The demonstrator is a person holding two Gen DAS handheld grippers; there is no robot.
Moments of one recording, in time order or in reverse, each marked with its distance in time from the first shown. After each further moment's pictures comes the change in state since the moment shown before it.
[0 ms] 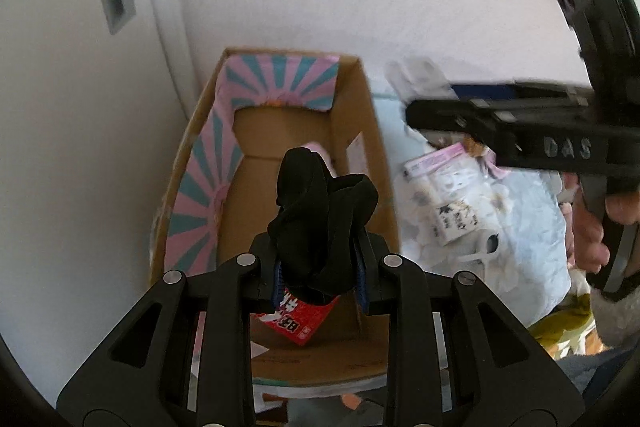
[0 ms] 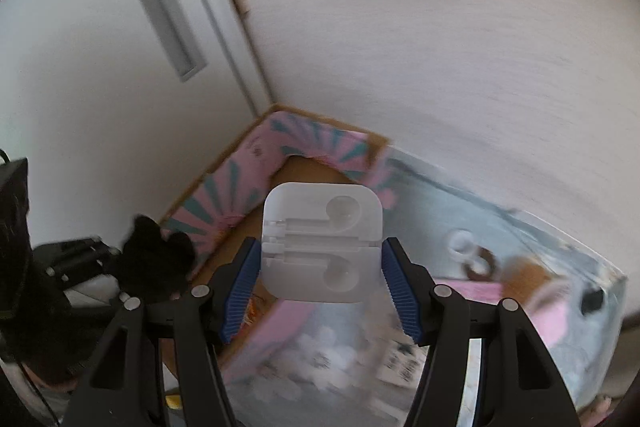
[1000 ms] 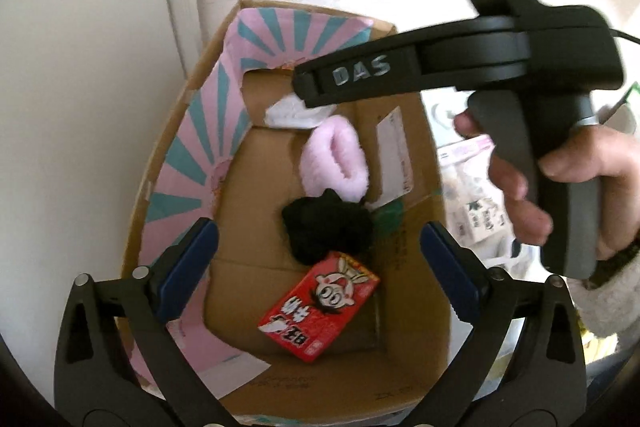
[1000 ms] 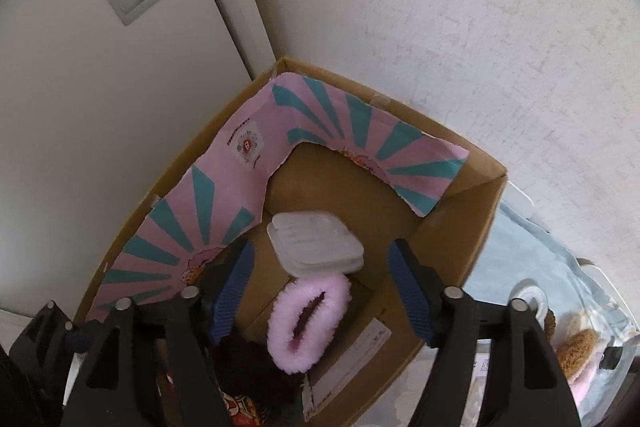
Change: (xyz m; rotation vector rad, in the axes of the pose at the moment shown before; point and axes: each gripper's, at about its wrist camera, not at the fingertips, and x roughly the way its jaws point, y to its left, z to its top) left arm 0.041 0.006 -0.024 -0.064 0.061 0.016; right arm 0.121 0.023 0.043 -0.044 0.191 -0.029
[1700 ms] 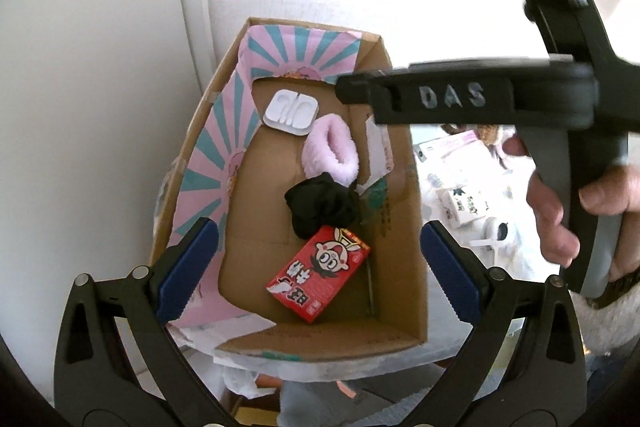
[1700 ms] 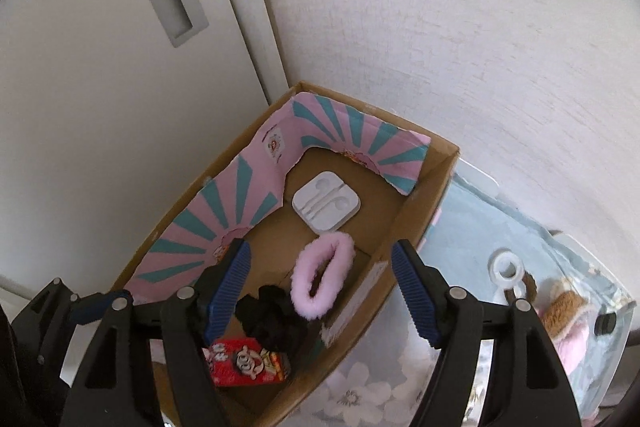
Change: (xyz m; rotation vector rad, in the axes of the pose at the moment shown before) left arm -0.048 0.002 -0.008 0.012 -0.047 0.006; right arm -0.062 0.005 -0.023 0.022 -0.093 -0.015
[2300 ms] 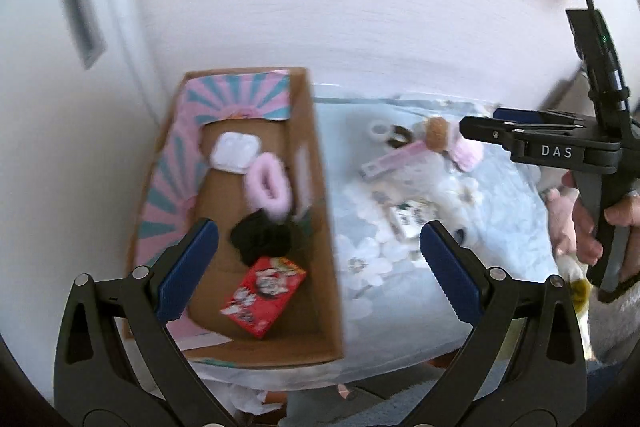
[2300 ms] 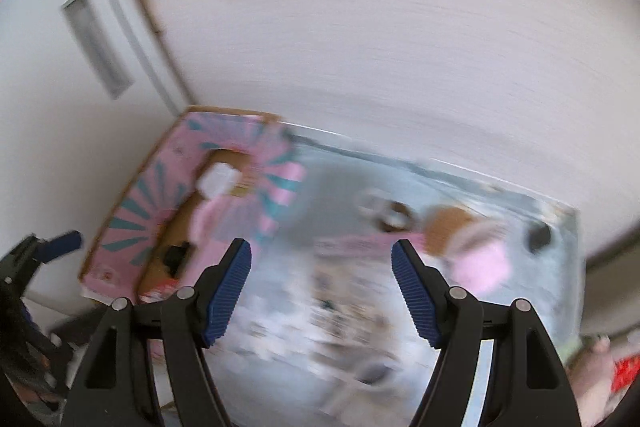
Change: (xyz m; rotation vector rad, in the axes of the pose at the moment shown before) left arm -0.022 -0.068 0.019 0.152 -0.046 -0.064; right arm -0.103 -0.114 -0.075 0.224 -0.084 -0.151
